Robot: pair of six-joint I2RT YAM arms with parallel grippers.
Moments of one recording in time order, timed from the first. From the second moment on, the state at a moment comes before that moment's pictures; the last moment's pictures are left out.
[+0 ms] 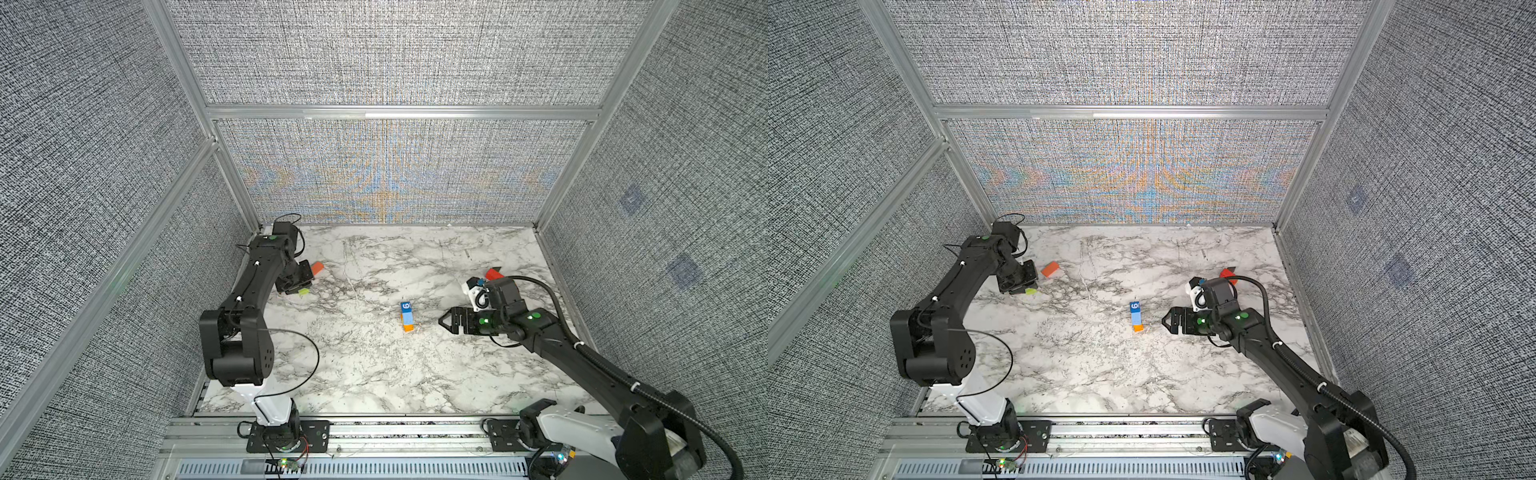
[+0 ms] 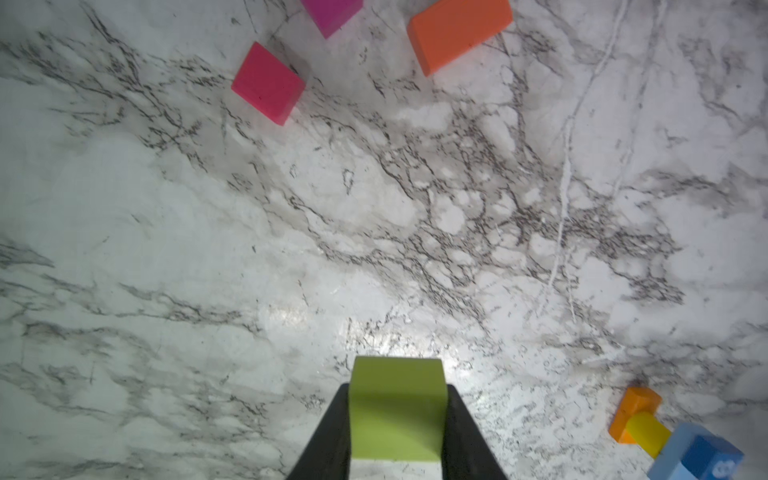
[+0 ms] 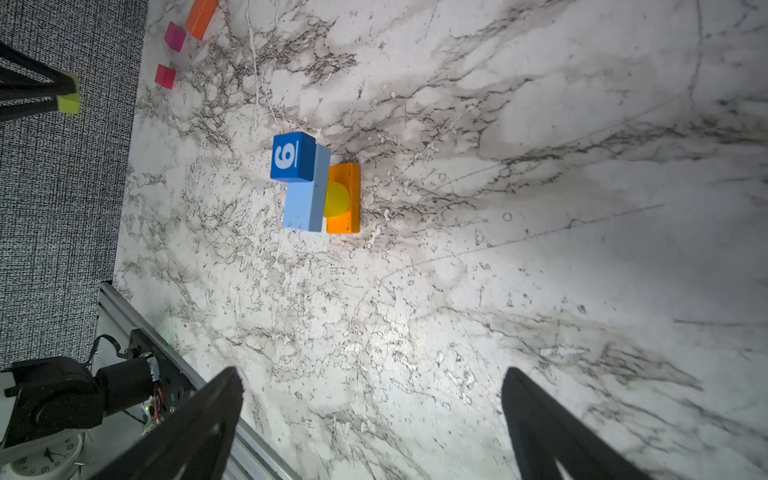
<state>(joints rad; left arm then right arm) -0.06 1.68 1.48 -1.13 0.08 -0.41 0.41 1.11 0.75 -0.55 -0.36 0.44</state>
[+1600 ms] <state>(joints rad) -0.96 1.96 1.77 -1.22 -0.12 -0.96 0.27 1.01 0.57 -0.53 -0.06 0.64</state>
